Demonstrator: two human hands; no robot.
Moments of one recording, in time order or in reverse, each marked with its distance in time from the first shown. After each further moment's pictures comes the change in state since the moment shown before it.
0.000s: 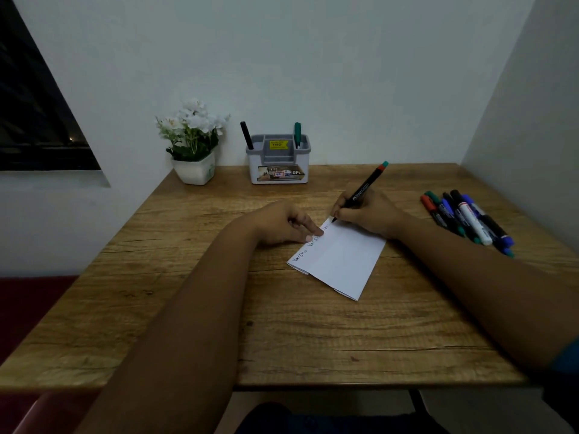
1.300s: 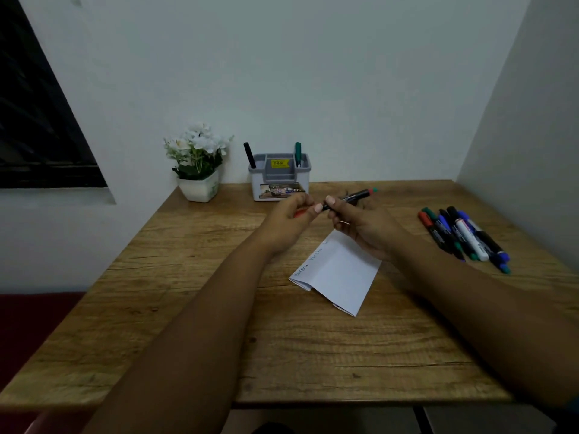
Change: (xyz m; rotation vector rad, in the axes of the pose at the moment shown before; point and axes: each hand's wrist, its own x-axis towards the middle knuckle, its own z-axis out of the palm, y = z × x) left_hand 0.002 0.023 0.013 -0.518 0.431 0.131; right_hand -0.018 -0.049 0.011 0.784 0.034 0.063
